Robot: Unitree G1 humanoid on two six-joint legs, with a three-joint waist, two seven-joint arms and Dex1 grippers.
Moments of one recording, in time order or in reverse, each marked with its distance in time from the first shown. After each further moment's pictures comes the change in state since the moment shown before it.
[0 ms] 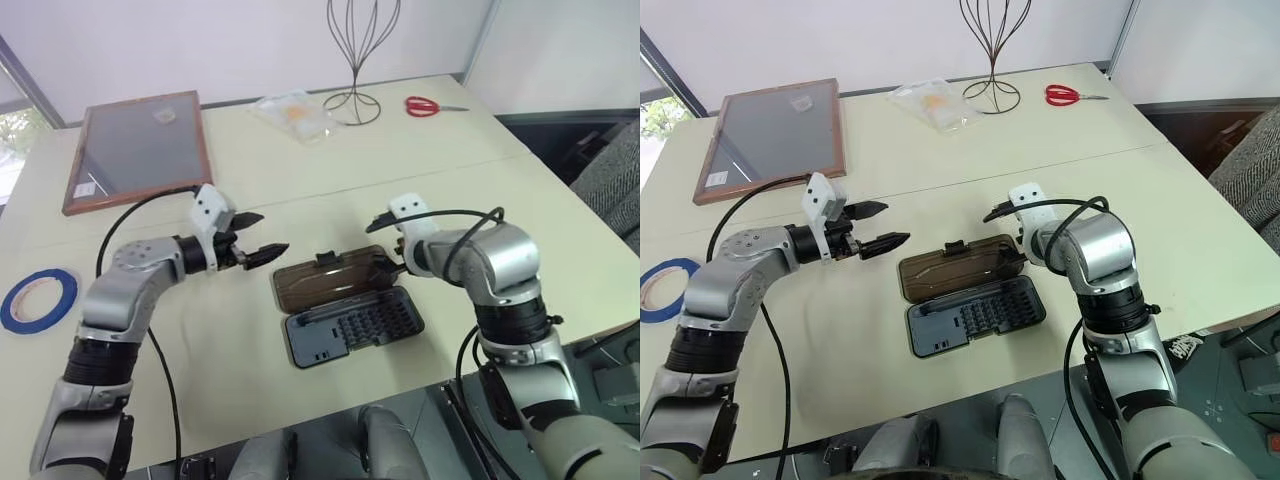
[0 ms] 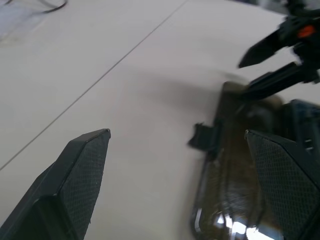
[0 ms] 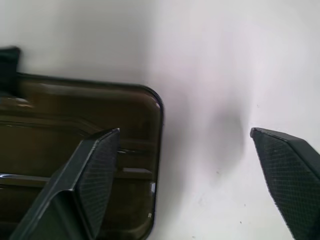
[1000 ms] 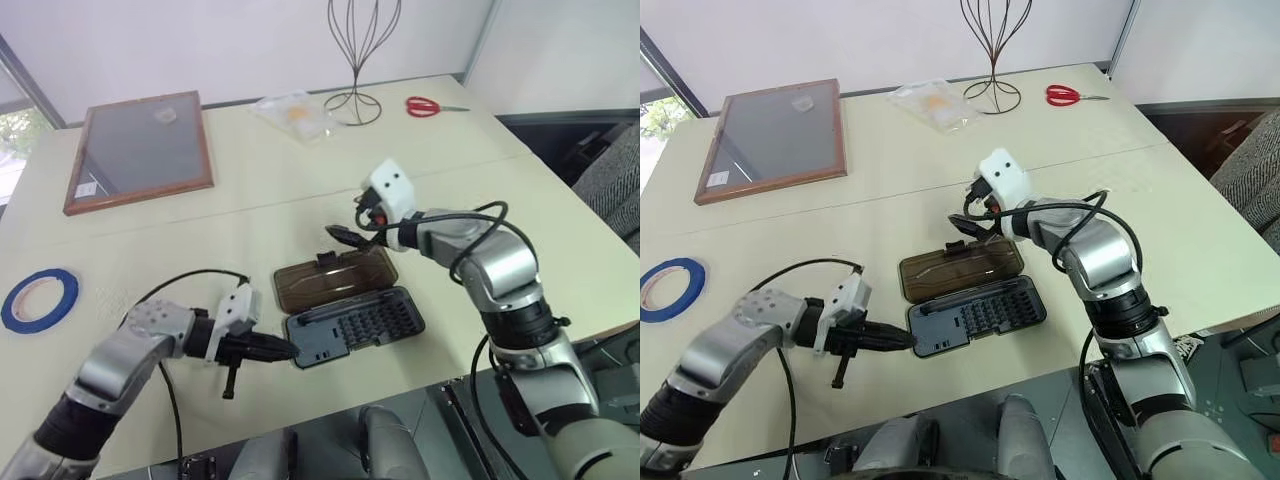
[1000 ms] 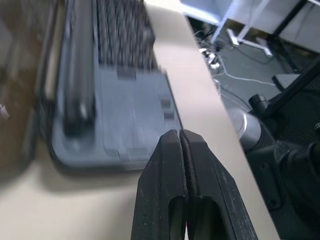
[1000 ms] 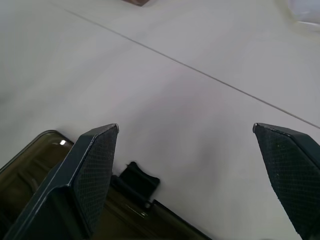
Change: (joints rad) left arm 0.354 0.153 -0.208 -0.192 0.025 -0.133 -0.335; right arm 0.035 -0.074 0.132 0.066 -0.005 -0.711 0.444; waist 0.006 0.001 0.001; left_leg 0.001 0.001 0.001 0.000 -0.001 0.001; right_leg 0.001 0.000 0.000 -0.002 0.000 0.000
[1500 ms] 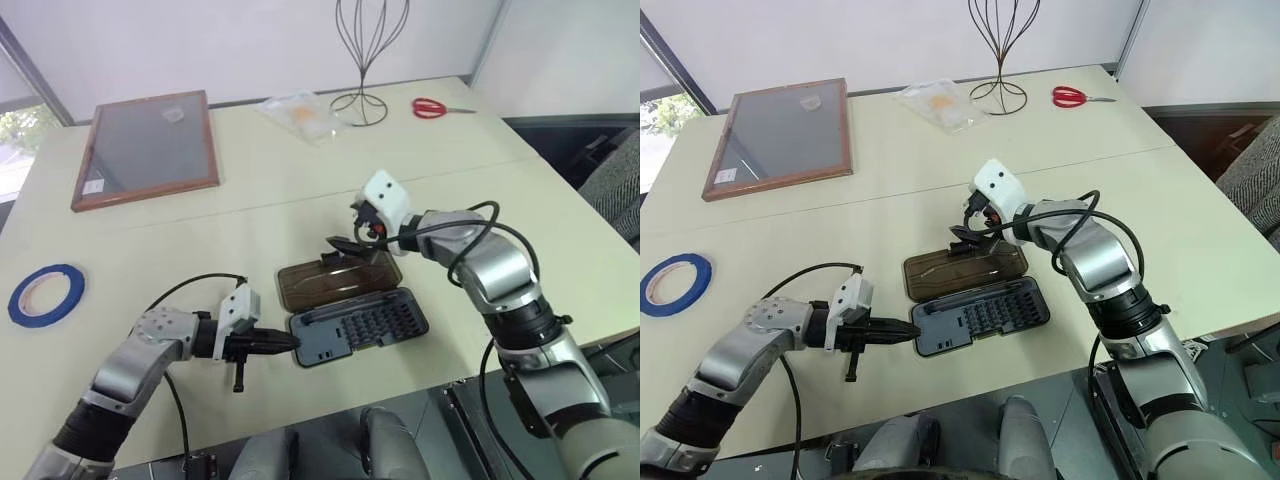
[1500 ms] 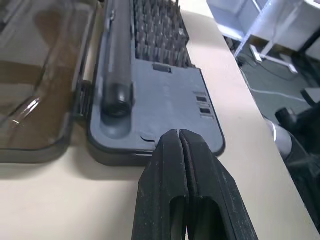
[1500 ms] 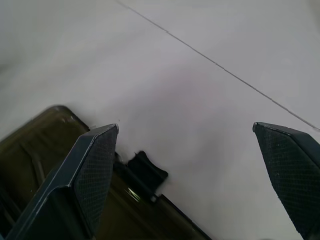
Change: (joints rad) left arm -0.036 -0.091 0.004 0.123 0.024 -0.089 0.026; right arm 0.018 -0.079 0.057 0.010 -0.087 -0.093 0.112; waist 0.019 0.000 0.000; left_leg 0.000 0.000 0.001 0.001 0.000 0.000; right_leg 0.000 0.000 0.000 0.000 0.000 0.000
